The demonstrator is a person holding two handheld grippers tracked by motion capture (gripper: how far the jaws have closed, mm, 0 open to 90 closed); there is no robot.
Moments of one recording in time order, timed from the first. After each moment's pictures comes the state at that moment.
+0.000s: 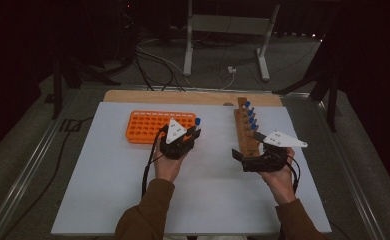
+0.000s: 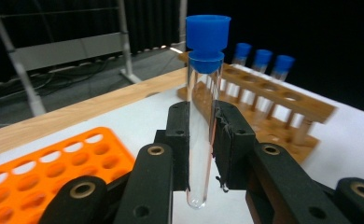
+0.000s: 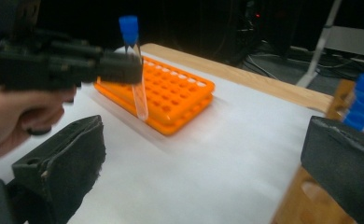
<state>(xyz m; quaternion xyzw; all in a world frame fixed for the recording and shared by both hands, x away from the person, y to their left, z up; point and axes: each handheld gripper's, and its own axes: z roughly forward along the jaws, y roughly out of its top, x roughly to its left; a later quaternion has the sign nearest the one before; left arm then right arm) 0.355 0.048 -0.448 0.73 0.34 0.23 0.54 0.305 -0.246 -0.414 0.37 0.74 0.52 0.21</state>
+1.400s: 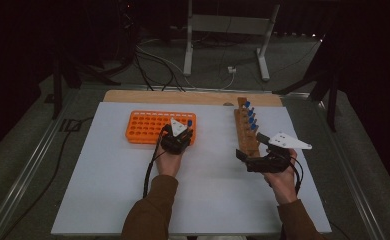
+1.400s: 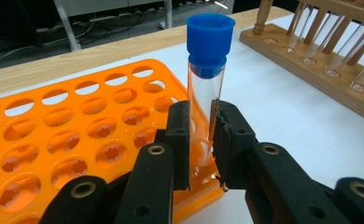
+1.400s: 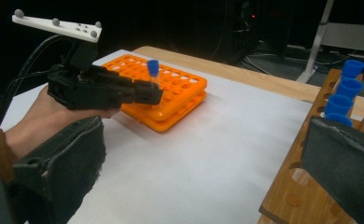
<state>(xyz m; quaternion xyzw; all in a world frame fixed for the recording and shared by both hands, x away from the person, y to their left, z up) 0.396 0.045 -0.500 0.75 0.42 0.25 0.45 0.307 -0.258 -0.422 0.38 0.73 0.53 0.20</state>
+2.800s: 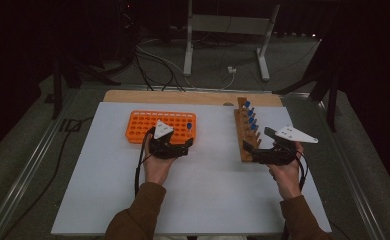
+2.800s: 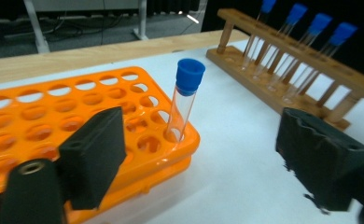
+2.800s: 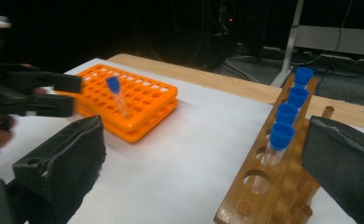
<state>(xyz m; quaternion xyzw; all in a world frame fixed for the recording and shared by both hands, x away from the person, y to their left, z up) 0.359 0.086 -0.466 0.73 0.42 0.18 0.51 0.324 -0.273 -0.416 0.41 0.71 0.52 0.23</state>
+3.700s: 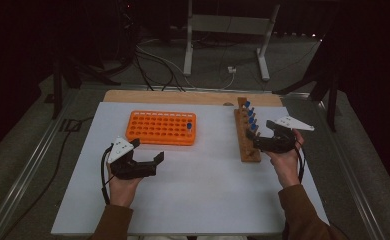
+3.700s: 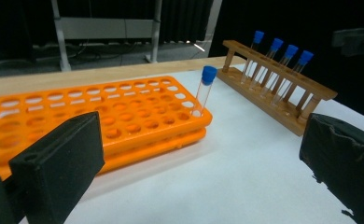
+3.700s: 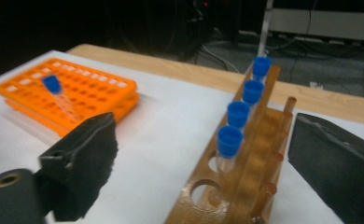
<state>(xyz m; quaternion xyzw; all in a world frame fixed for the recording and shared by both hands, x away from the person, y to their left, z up) 0.290 0.162 -0.447 0.70 0.43 0.21 0.54 0.363 -0.283 -0.424 0.45 0.71 0.48 0.24</state>
